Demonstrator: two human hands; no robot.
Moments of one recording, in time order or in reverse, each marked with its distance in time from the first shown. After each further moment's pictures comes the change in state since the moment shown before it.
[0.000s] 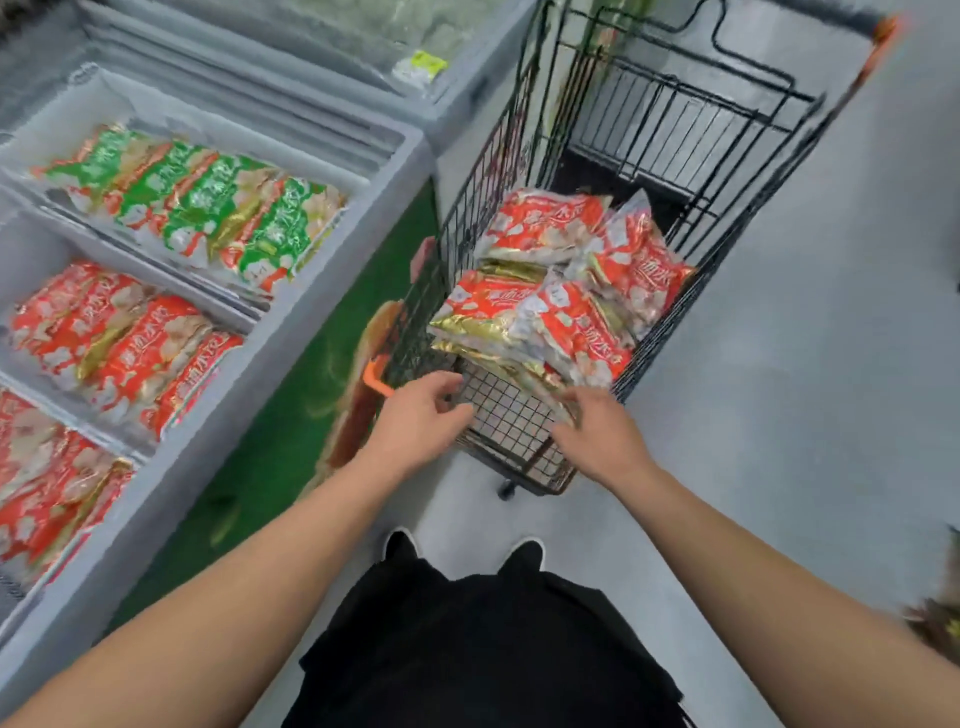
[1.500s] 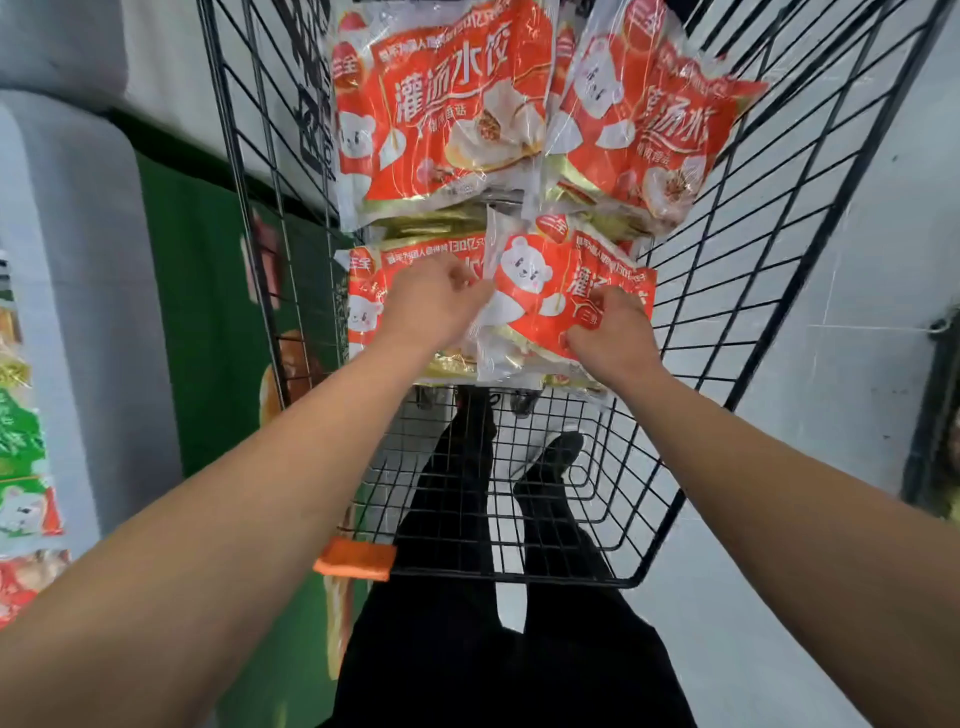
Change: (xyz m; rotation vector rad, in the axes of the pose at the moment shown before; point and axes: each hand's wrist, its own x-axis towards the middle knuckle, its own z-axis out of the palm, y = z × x) left_hand 0.394 0.032 0.086 0.222 -0.449 0.033; right_hand 0.287 0.081 0.030 0.367 -0.033 0.736
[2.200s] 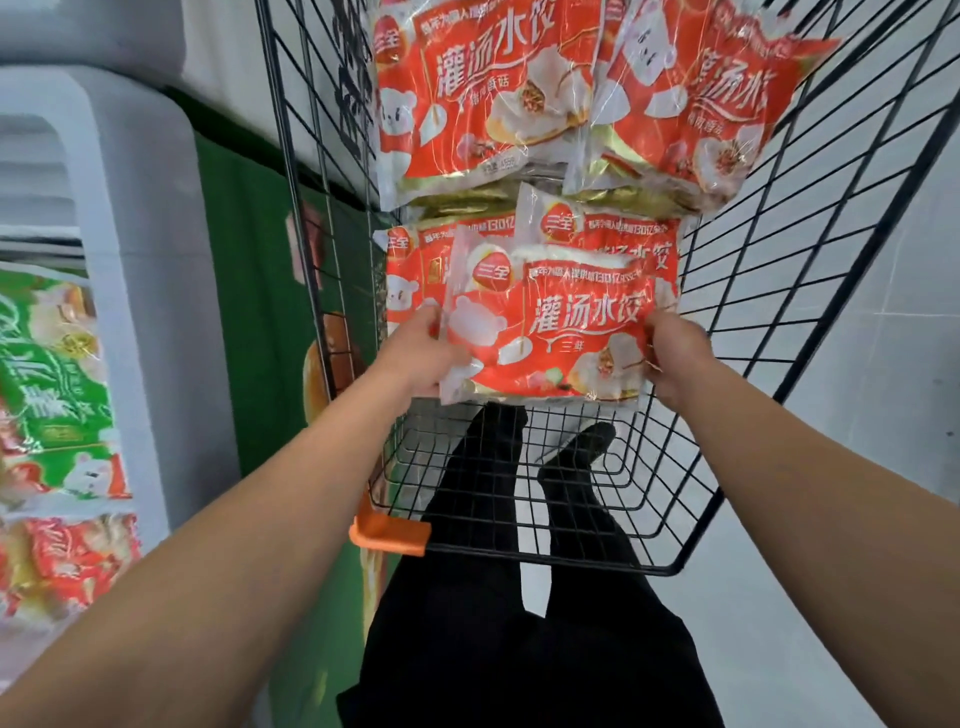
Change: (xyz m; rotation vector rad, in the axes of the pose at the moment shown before) left_hand -0.040 -0.072 0.000 -0.419 -0.222 -0.413; right_hand -0.001 0.027 0.018 0.840 -0.013 0.514
